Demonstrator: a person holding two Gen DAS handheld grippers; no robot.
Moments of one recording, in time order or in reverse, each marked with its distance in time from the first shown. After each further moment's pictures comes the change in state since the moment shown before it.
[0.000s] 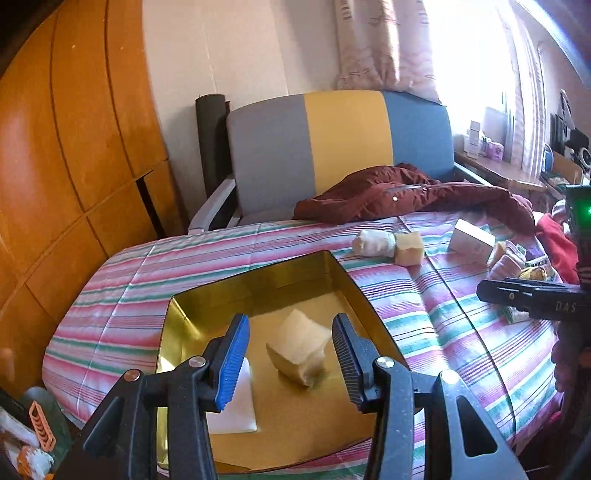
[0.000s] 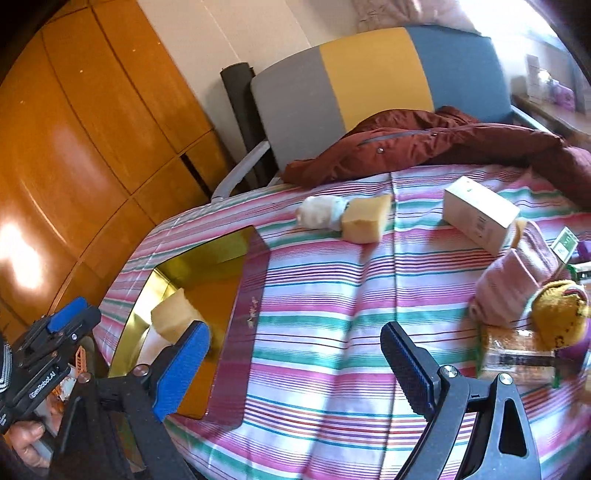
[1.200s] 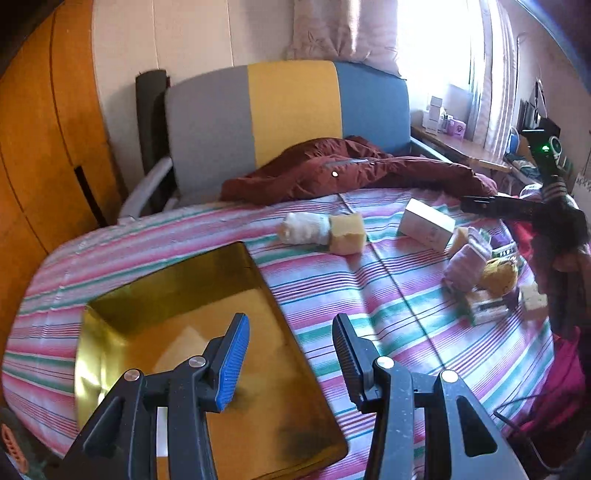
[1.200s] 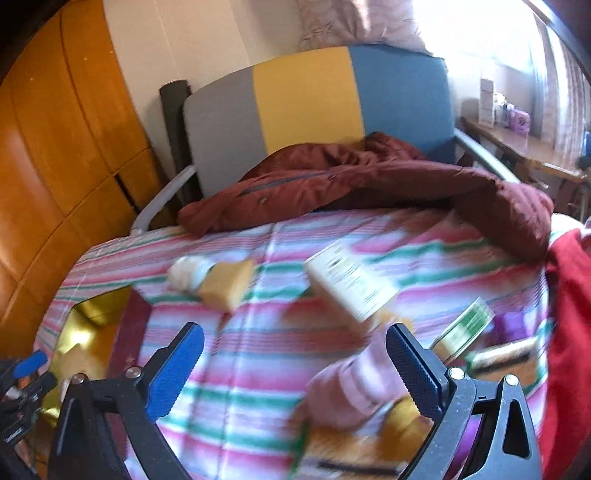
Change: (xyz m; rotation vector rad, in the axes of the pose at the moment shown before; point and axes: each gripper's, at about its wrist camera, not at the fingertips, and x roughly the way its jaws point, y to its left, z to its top) left arm 0.062 -0.063 0.026 0.031 0.126 -0.220; right arm -0.012 -0.120 0.083 -0.014 -0.053 -0.253
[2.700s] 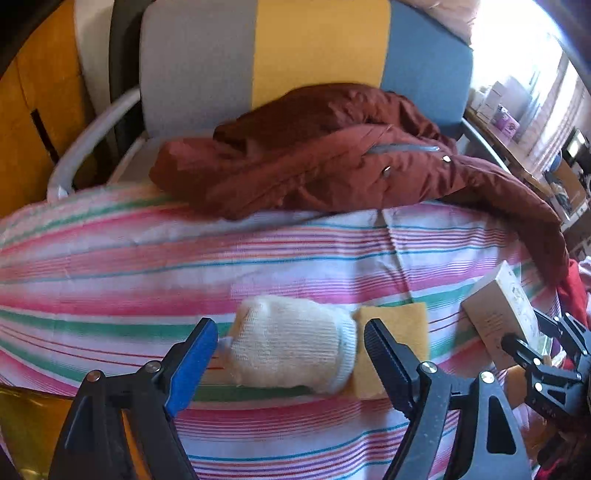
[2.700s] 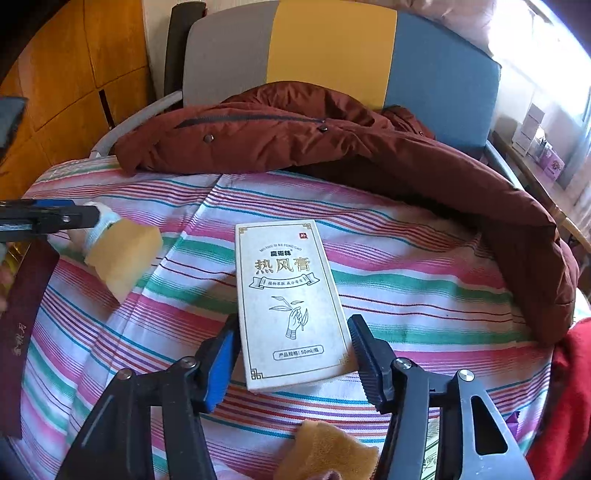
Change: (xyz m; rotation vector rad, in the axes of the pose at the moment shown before) left arm 0.244 -0.002 0.128 -0.167 0.285 -0.040; right arm 0.124 -0.031 0.028 -0.256 0.196 -0.101
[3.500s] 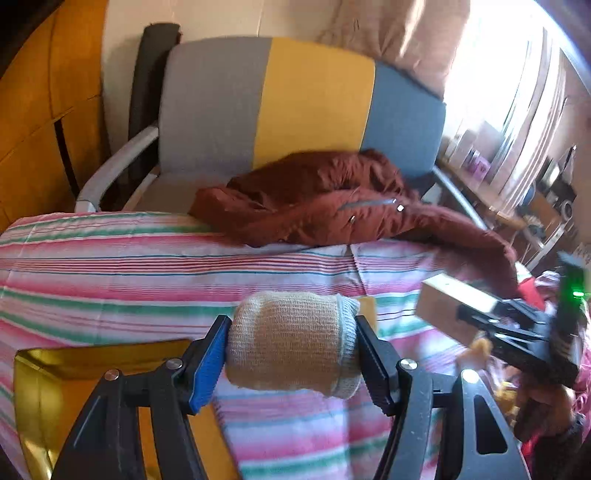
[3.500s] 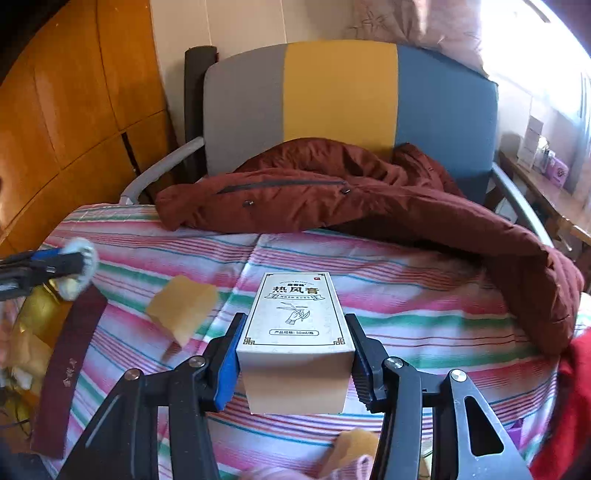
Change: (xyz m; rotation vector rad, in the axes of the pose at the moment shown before) left arm -0.126 0.023 -0.050 -0.017 -0.228 -0.071; right arm -0.046 0.012 0.015 0.049 -0.149 0.107
